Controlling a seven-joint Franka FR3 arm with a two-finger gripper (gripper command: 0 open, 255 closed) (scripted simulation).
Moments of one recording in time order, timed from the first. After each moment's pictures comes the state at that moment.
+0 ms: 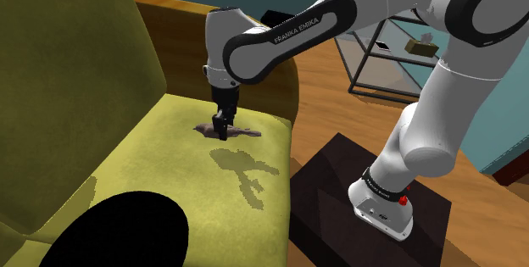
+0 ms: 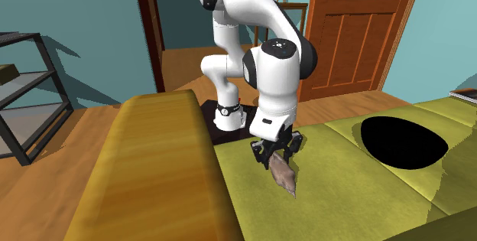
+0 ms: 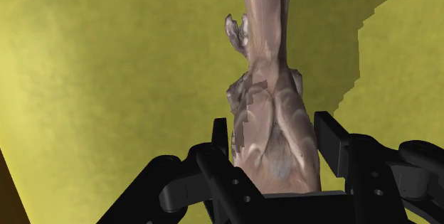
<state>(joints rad) 0.28 0.11 0.29 -2.11 0.10 2.13 -0.03</state>
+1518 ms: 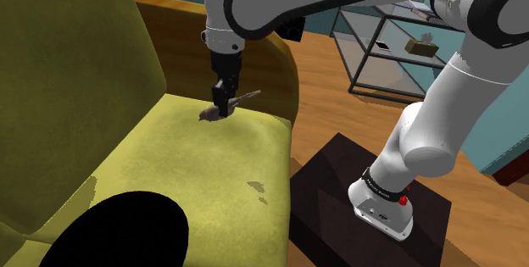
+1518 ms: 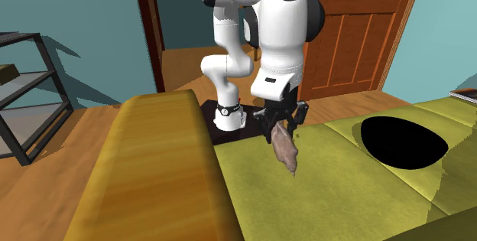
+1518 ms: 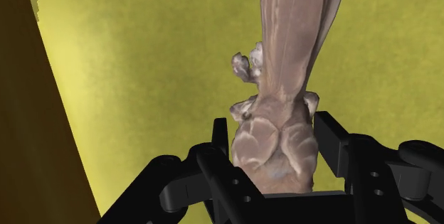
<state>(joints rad) 0.27 0.02 0.29 -1.97 0.12 1.90 -0.02</state>
